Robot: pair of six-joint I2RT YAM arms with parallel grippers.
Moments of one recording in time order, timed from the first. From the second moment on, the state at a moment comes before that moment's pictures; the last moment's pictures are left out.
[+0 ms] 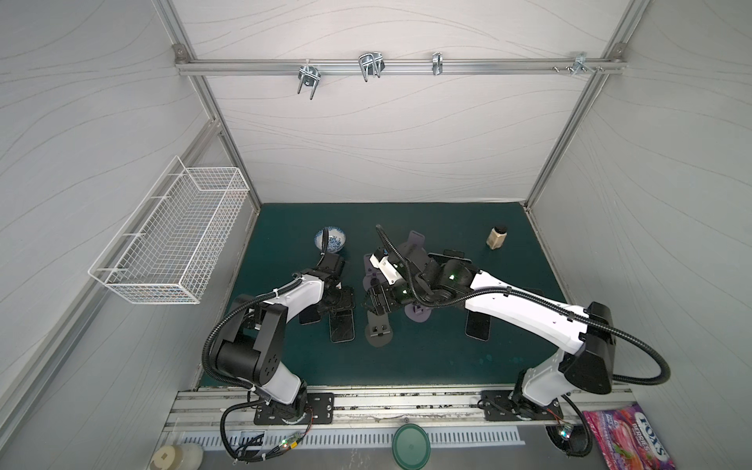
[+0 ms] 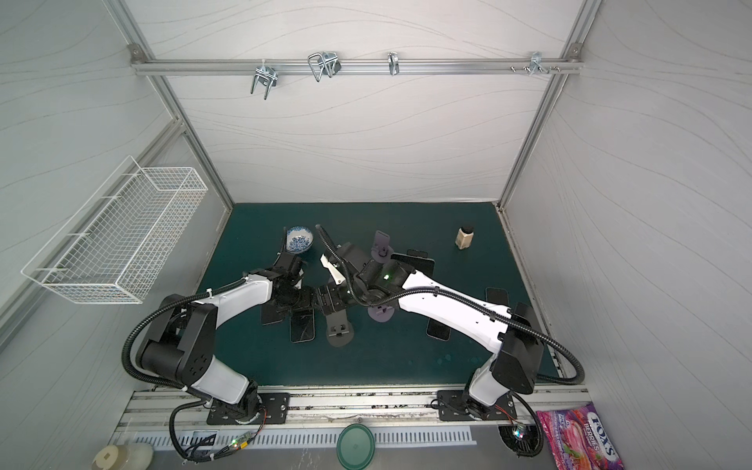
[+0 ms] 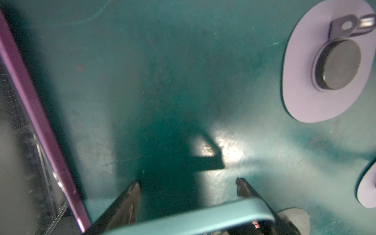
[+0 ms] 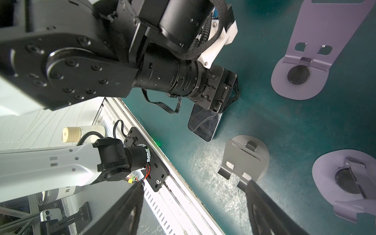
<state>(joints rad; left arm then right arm) -0.27 1.57 0.83 -0.58 0.11 -0.45 1.09 1.56 1.43 -0.68 -0.22 0.55</state>
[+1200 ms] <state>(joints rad) -0.27 1.57 0.84 -0.59 0.09 -0.47 1.09 1.56 1.43 -0.68 -0.21 0.55</state>
